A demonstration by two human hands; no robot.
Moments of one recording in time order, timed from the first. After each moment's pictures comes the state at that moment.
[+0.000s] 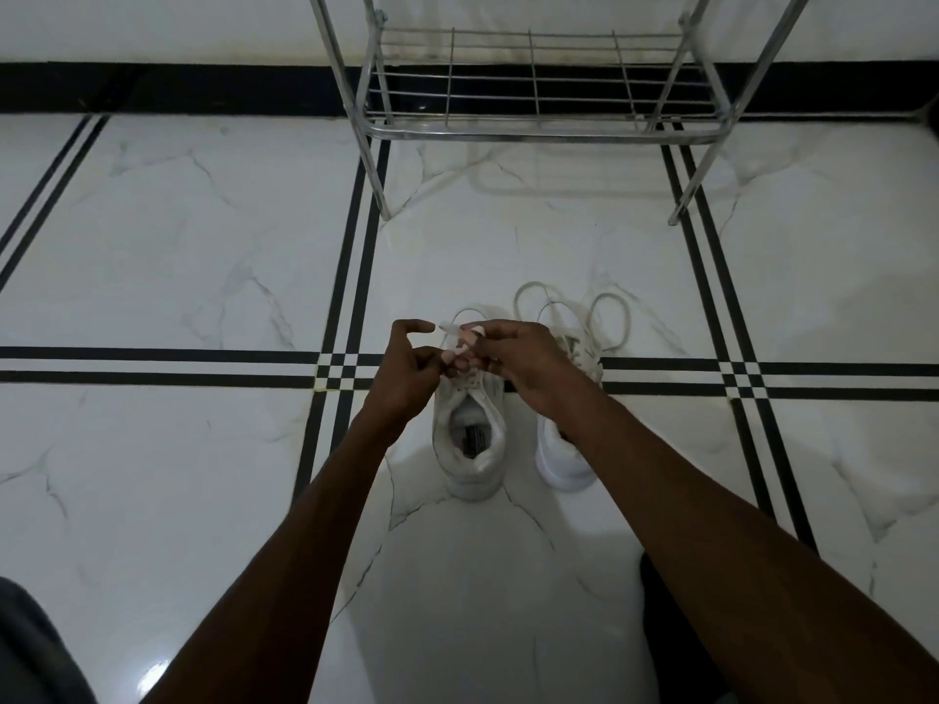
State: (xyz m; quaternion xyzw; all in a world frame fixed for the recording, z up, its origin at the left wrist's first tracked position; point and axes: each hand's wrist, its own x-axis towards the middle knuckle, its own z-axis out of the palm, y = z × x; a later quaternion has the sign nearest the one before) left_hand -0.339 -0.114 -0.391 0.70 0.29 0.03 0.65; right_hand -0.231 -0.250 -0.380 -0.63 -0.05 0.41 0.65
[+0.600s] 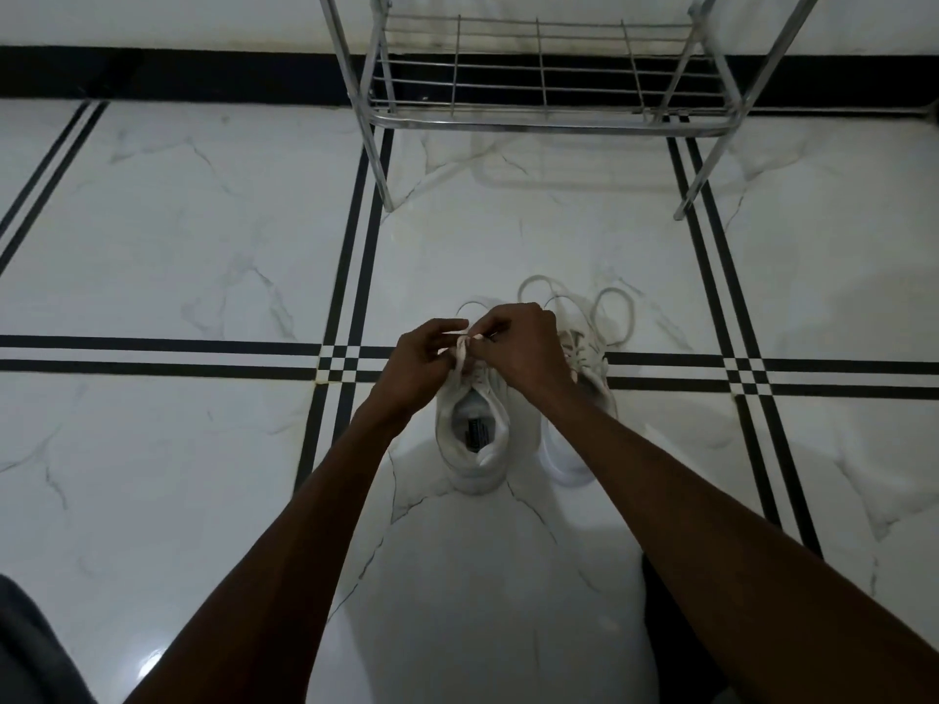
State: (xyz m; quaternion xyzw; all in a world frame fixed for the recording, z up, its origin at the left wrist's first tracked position) left_hand -0.337 -0.113 -0.386 0.74 0.24 0.00 0.63; right_hand -0.235 -0.243 -0.380 -0.85 -0.24 0.12 0.45
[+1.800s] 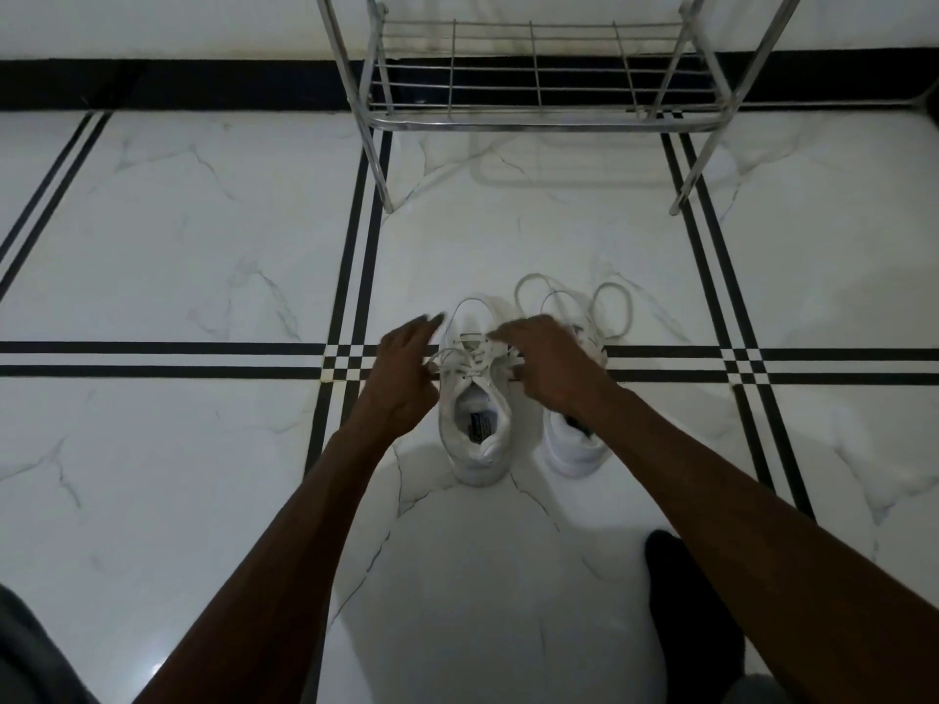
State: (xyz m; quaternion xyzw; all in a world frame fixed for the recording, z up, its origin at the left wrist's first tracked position) left_hand -0.362 -0.104 -0.390 0.92 0.18 -0.03 0.35; right_hand -0.233 -0.283 -0.390 -0.88 -0.39 0.18 0.21
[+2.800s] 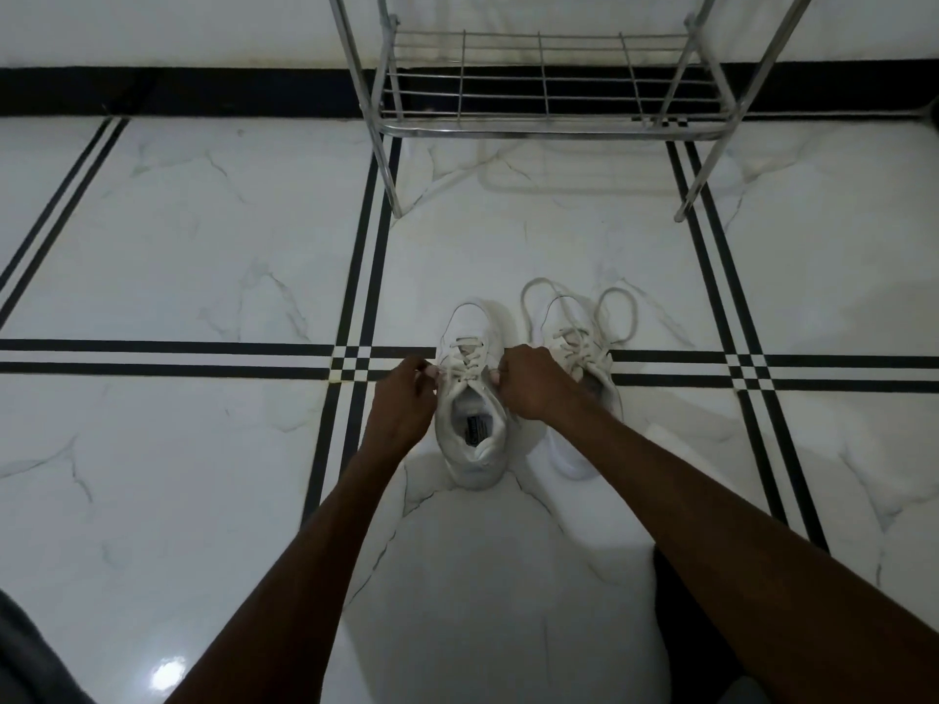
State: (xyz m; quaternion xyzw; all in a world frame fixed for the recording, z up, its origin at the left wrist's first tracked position) left_hand -0.377 -0.118 -0.405 0.83 0.32 0.02 0.45; right_hand -0.259 -0.258 -0.385 -0.91 -0.27 0.27 0.18
